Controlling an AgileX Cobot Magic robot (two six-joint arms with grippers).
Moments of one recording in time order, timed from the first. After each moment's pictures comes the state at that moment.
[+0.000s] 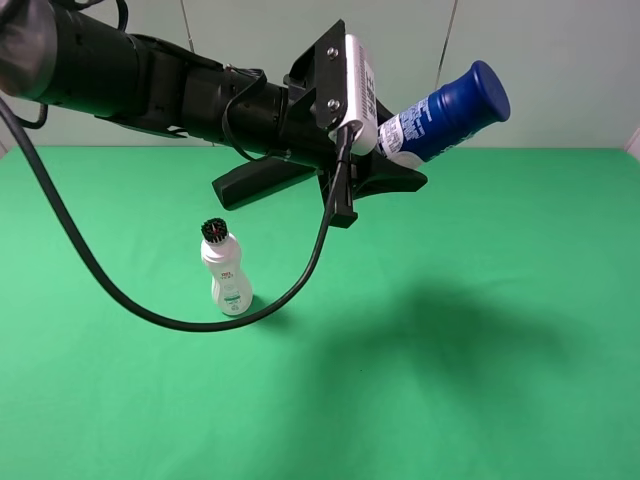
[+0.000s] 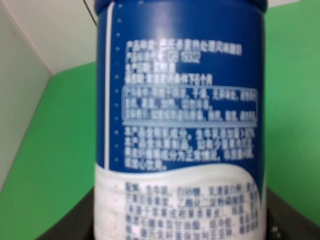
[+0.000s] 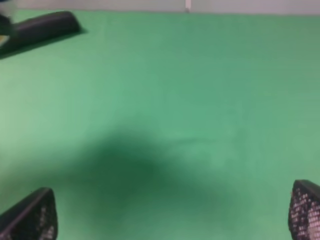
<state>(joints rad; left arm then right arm) -0.62 1.88 -1.16 -1.67 0.63 2.45 0.16 -0.01 -0.50 0.06 1.02 -0.02</state>
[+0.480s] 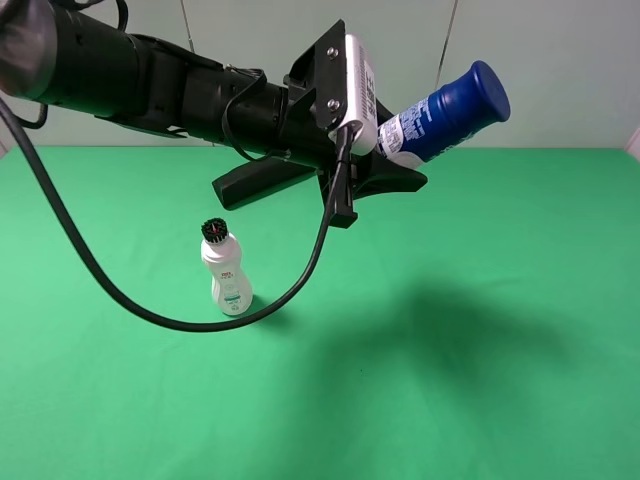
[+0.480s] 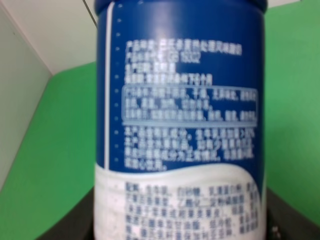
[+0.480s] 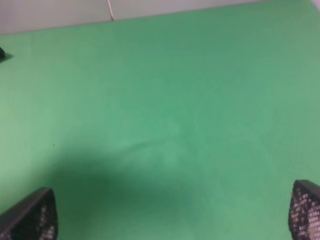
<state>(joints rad) -0.62 1.88 -1.16 -1.67 0.63 2.45 -0.05 -0.01 -0.49 0.07 1.01 0.00</state>
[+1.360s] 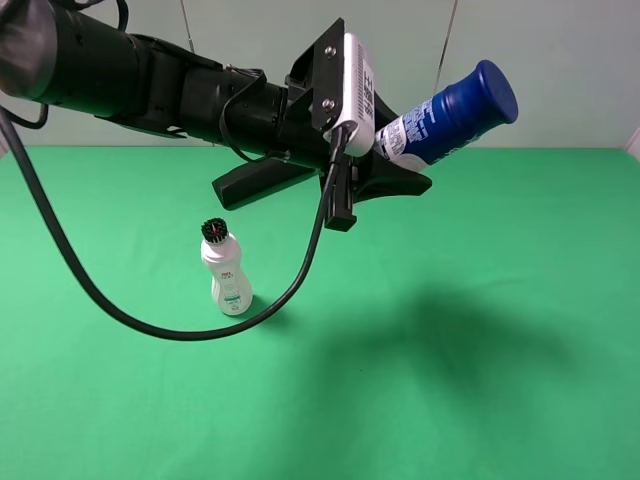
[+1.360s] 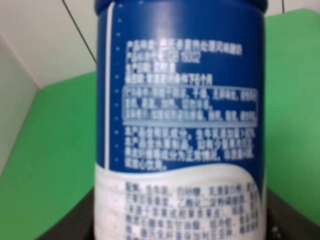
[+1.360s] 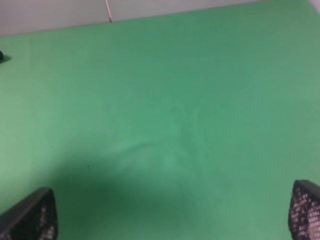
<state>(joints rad) -0.62 1.88 -1.16 -1.66 0.68 2.45 -0.06 -0.01 -0.49 0.07 1.01 0.00</state>
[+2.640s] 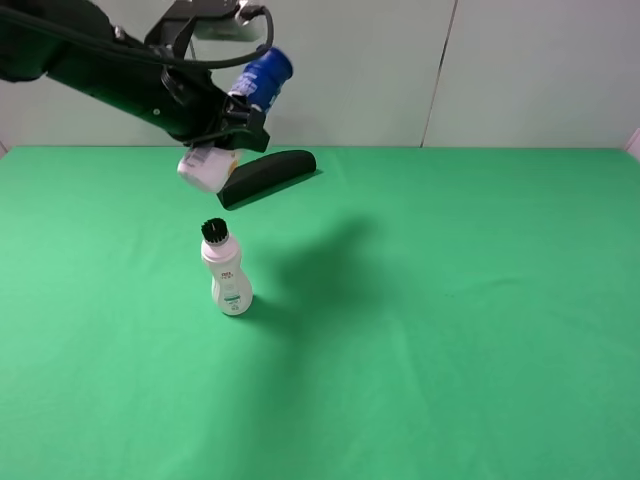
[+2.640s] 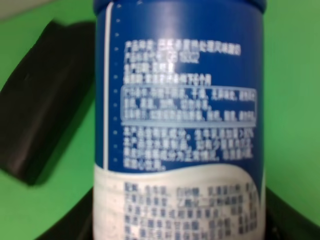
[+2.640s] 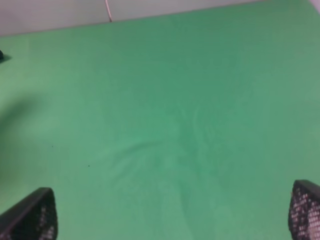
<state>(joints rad) -0.42 1.68 -1.07 -0.65 0.24 0.61 -0.06 -0.01 -0.49 0.07 1.01 0.00</state>
